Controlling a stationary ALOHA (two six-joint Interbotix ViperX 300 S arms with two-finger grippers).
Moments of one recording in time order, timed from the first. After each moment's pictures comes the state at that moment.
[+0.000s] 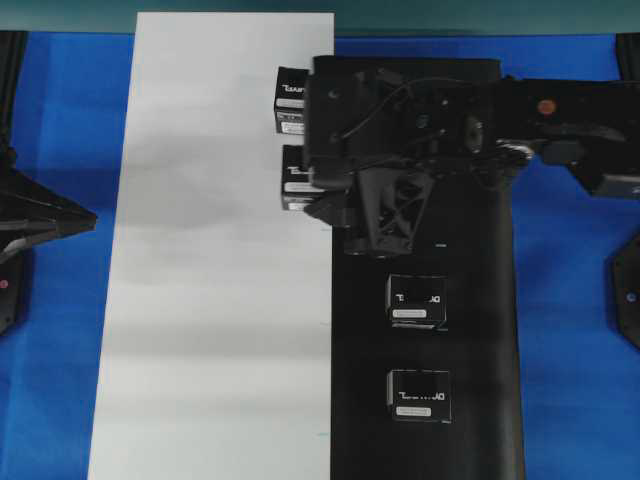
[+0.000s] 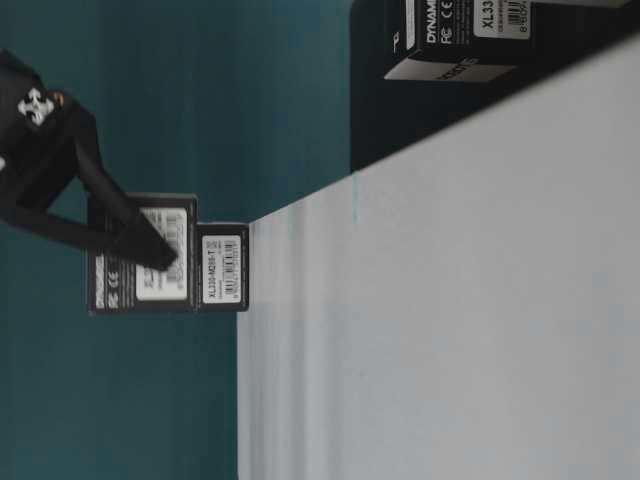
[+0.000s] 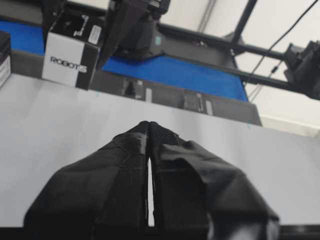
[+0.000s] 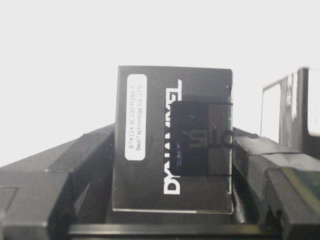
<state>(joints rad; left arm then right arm) -0.02 -1.06 1.01 0.01 0.13 -0.25 -0.11 -0.05 0.19 0.01 0.68 -0.19</state>
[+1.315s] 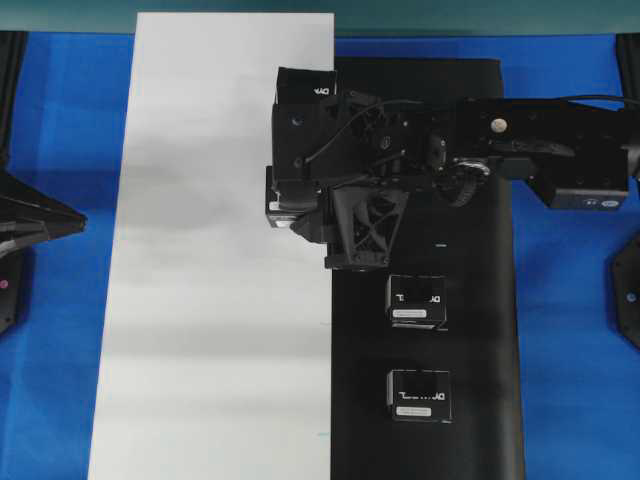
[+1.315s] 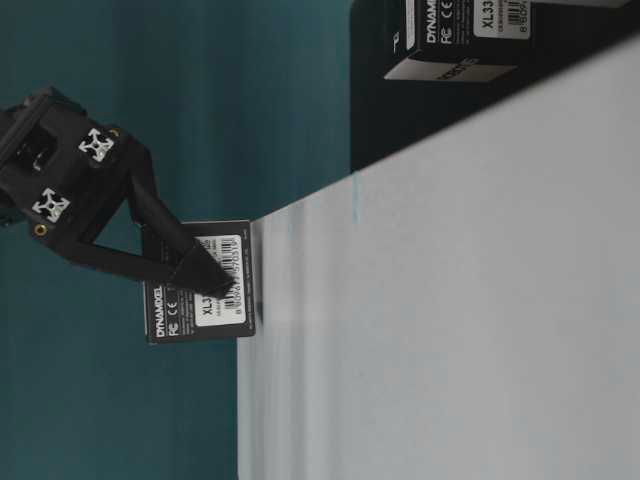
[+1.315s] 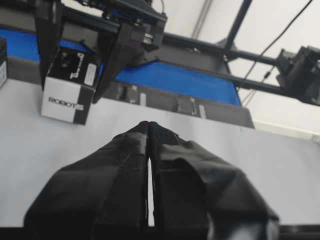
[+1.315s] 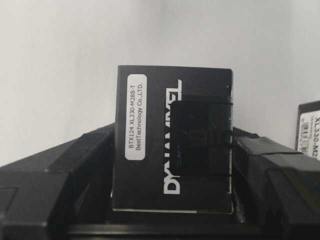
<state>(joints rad) -0.03 -1.10 1.02 0.01 0.13 -0.25 -0.10 0.02 0.18 0.02 0.68 -0.19</state>
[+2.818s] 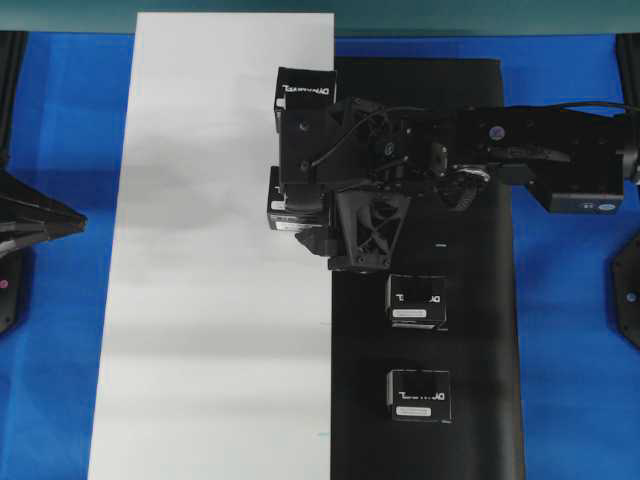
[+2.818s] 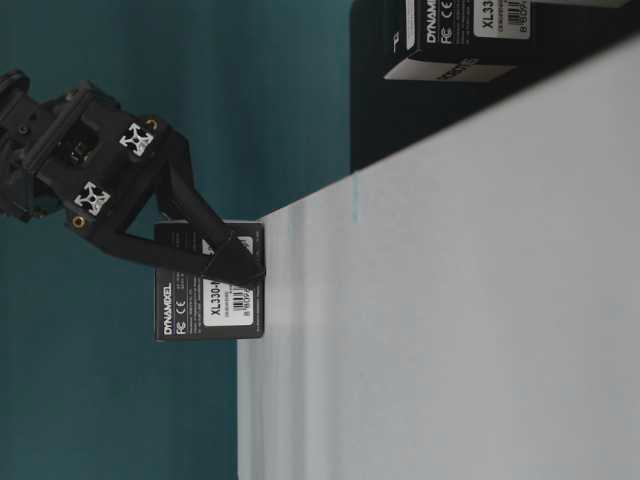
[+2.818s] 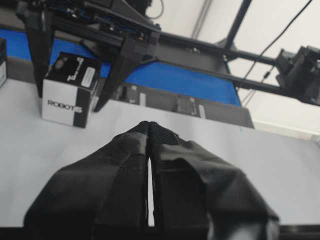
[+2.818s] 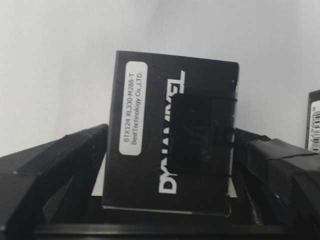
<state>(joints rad) -0.03 -1.10 1.02 0.01 0.13 -0.25 -0.10 0.01 0.23 0.02 0.62 -0.18</state>
